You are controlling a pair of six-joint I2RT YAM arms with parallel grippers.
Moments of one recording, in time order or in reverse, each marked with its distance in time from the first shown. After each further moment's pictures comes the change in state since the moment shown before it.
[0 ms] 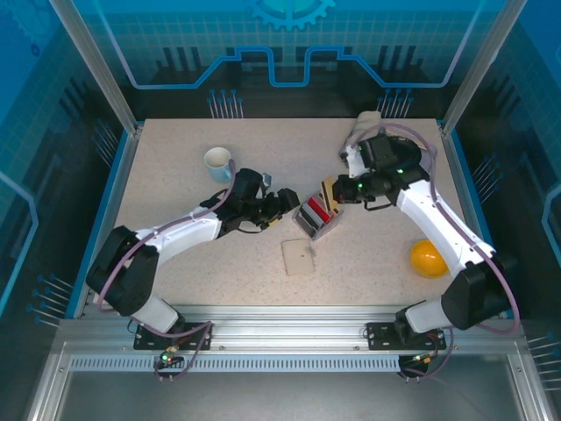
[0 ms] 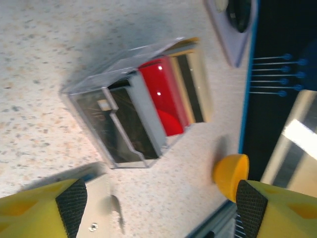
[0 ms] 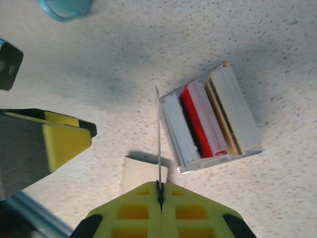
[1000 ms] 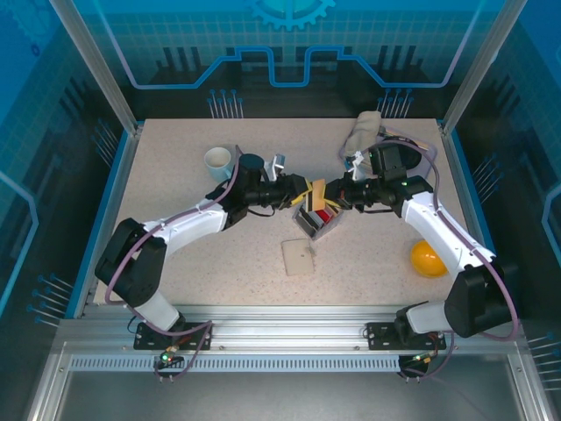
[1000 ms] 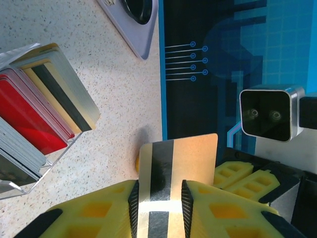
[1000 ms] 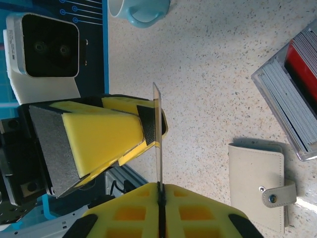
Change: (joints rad) left arm 0.004 0.089 0.102 0.264 0.201 -0.130; right arm -0.055 -0.038 -0.171 0.269 -0.394 0.383
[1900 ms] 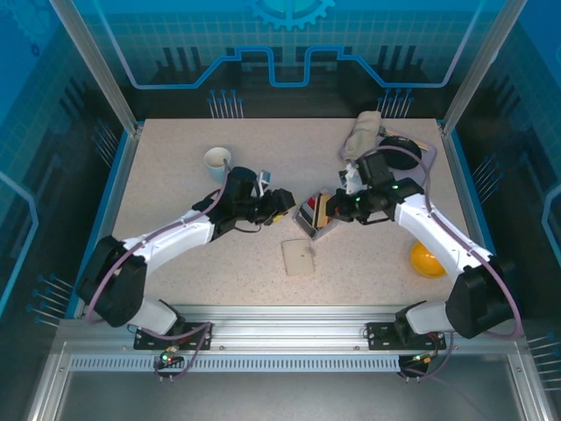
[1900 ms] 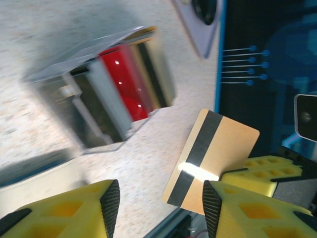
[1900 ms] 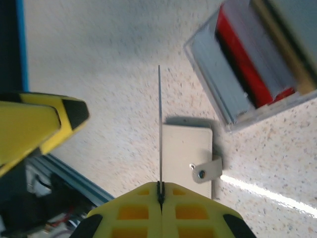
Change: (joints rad) left arm 0.000 -0.187 -0.152 -0.283 -0.157 0.106; right arm 0.135 0.013 -0.001 -0.200 0.294 -0.190
